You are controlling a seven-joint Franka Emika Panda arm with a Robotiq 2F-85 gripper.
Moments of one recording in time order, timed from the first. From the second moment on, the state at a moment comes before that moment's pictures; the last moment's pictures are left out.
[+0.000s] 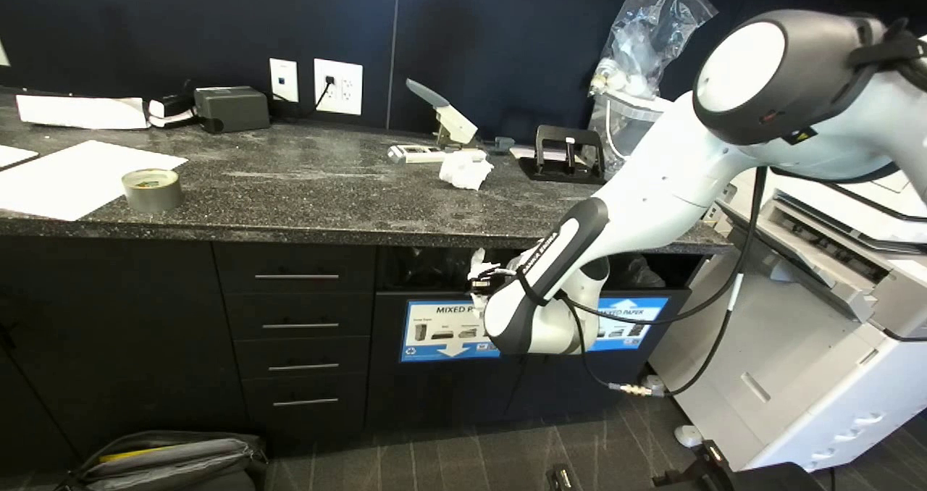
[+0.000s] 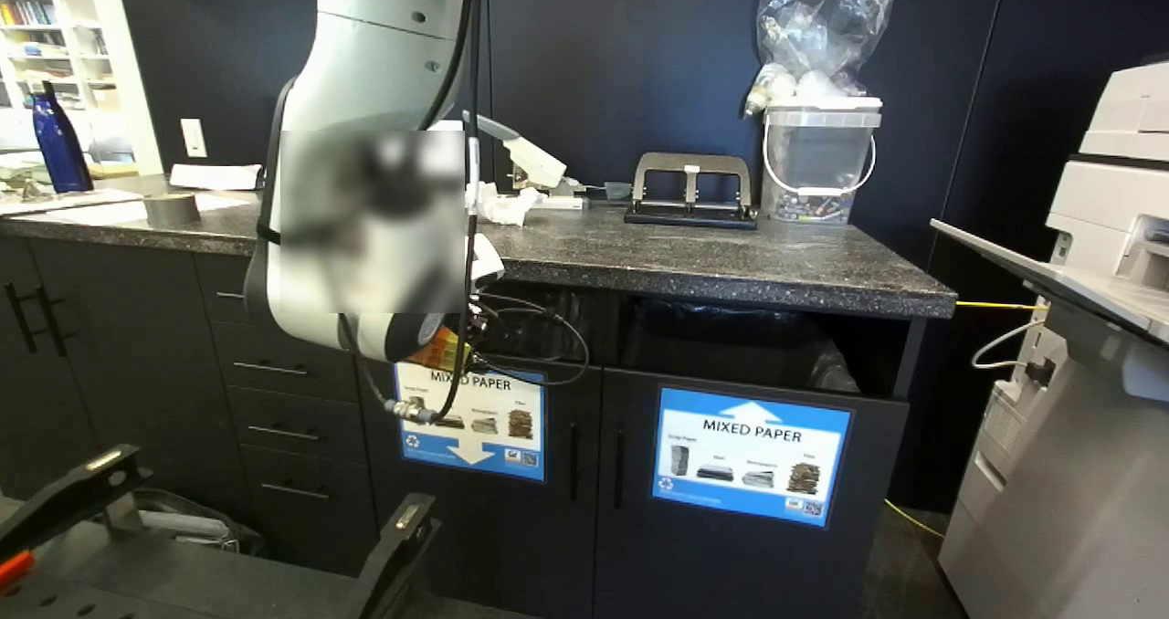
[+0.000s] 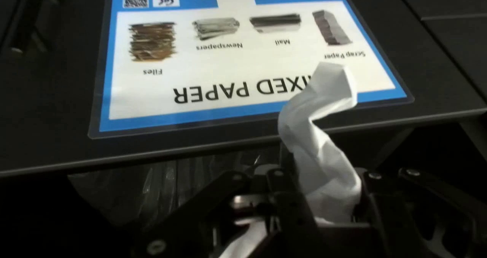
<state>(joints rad) -0.10 1.06 0.22 -2.03 -0.09 3.78 -0.01</state>
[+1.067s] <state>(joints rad) 0.10 1.47 0.22 -1.45 0.10 4.00 0.13</state>
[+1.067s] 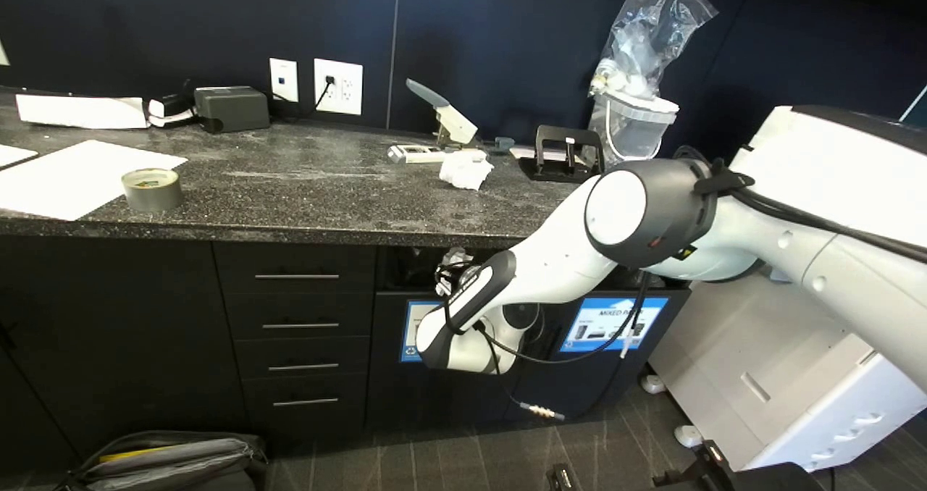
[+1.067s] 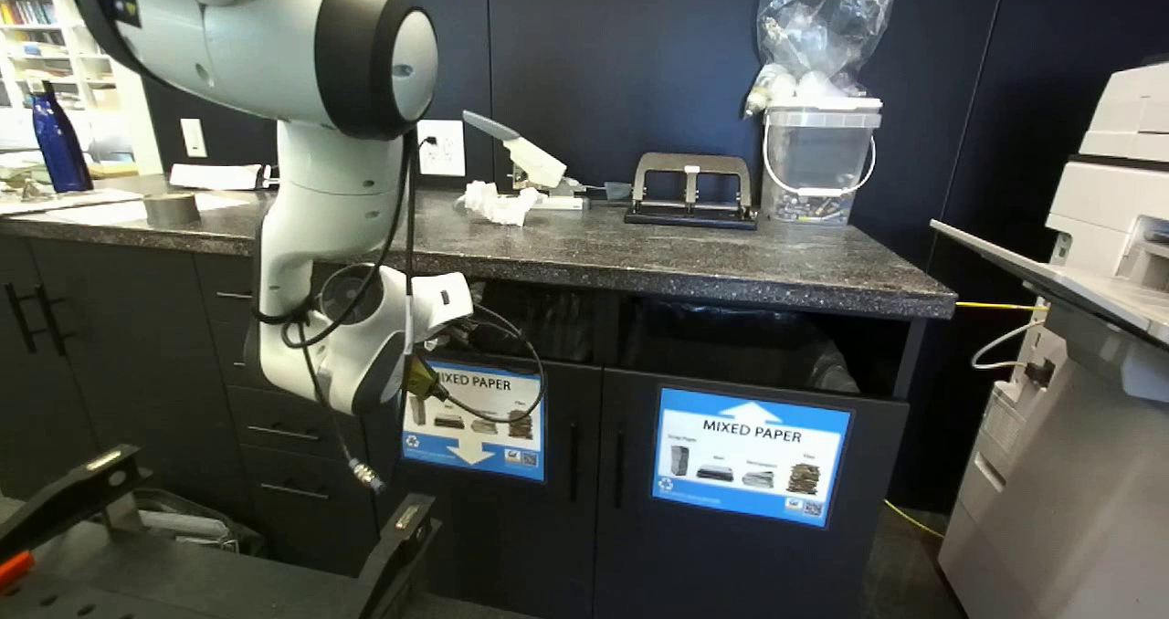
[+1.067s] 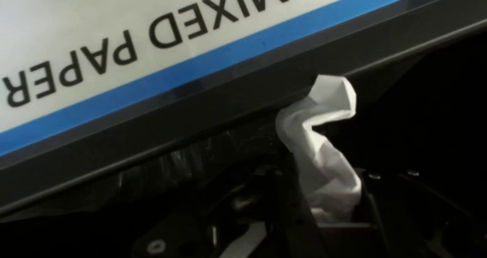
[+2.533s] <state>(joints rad) 0.24 1.49 0.10 -1.34 0.25 4.04 0.13</state>
